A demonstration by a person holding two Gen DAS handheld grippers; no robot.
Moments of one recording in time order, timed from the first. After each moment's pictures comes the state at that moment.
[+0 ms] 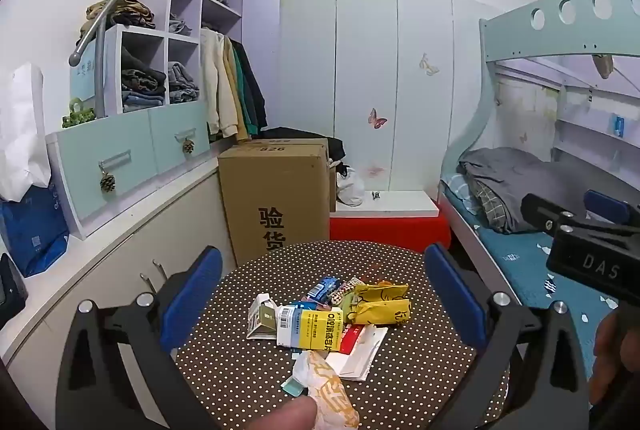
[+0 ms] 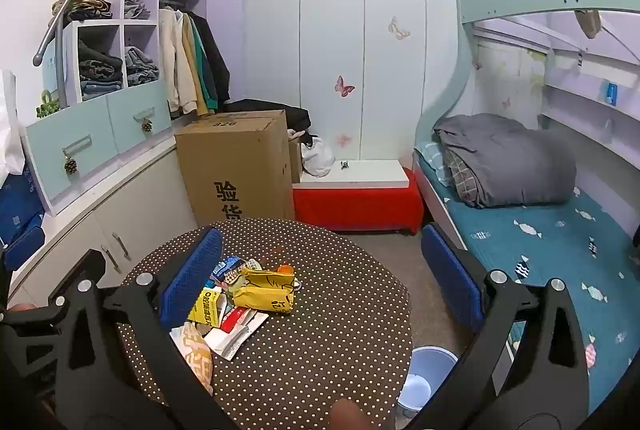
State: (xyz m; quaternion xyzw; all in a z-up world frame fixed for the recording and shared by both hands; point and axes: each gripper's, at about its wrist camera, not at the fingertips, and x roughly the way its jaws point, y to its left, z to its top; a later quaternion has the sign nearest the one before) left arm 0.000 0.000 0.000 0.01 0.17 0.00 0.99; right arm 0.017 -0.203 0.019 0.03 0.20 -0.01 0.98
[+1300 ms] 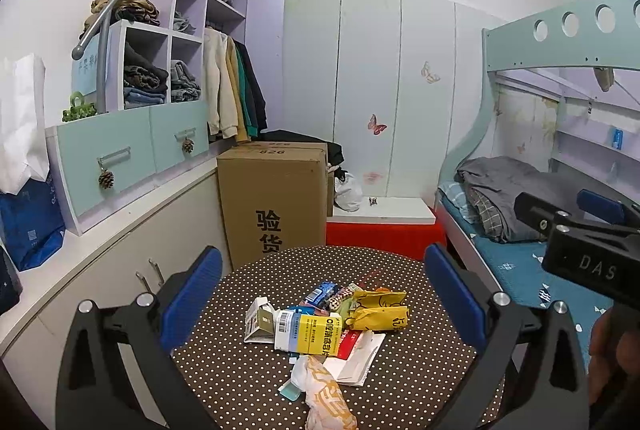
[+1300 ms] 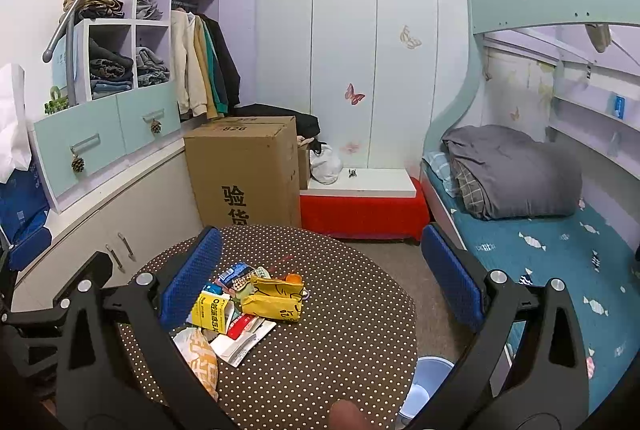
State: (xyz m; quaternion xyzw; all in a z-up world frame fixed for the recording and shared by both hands) left arm 0.001 0.007 0.002 0.00 0.16 -0.01 0.99; right arm 0.020 -0.185 0.028 0.02 0.19 0.00 0.98
